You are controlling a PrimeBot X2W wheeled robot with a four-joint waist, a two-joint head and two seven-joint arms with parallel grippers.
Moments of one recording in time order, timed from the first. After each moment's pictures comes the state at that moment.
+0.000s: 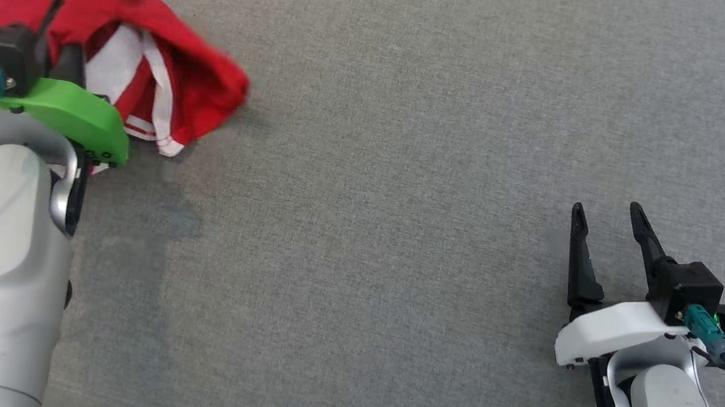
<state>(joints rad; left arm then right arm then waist) -0.74 0.13 0.07 0.73 -0.02 -0.08 -0.26 -0.35 -0.05 0.00 0.42 0.02 0.13 -0.26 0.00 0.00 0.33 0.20</state>
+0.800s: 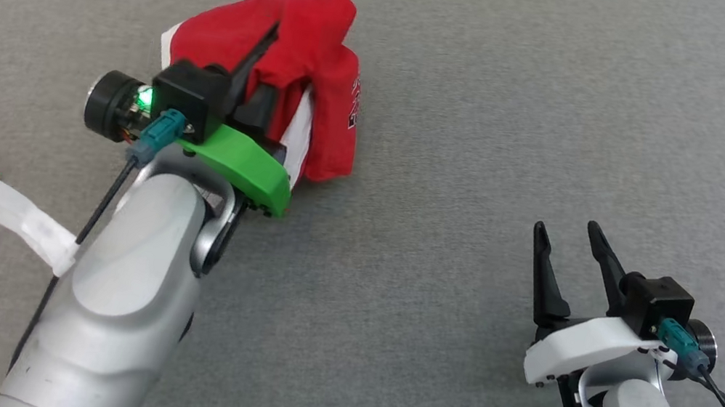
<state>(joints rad) -0.70 0.05 -0.34 0.57 -0.22 -0.09 -0.26 -0.32 -0.05 0.10 0.43 0.16 0.13 -0.26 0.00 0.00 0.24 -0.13</state>
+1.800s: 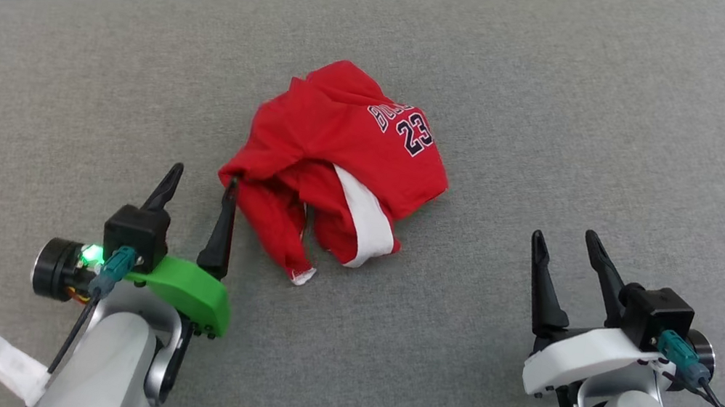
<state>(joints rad) -0.39 0.06 -0.25 0.55 -0.20 0.01 -0.26 -0.28 -0.05 0.11 0.40 0.17 0.13 -0.26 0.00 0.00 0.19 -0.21</state>
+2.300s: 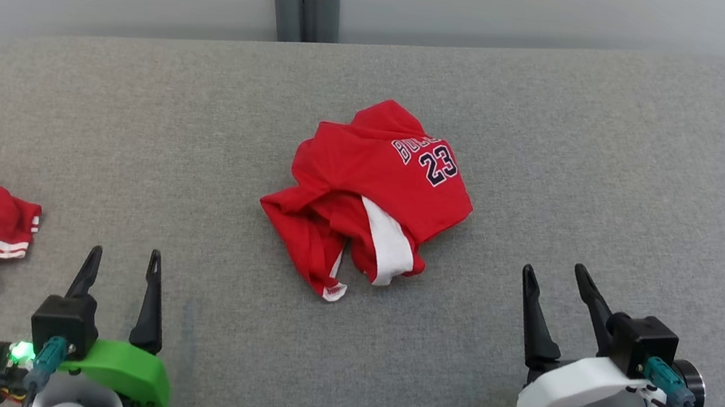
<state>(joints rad) -0.13 0.06 -0.06 0.40 -0.13 0.04 -0.26 -0.23 -0.05 0.12 0.42 0.16 0.13 -0.26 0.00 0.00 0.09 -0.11</state>
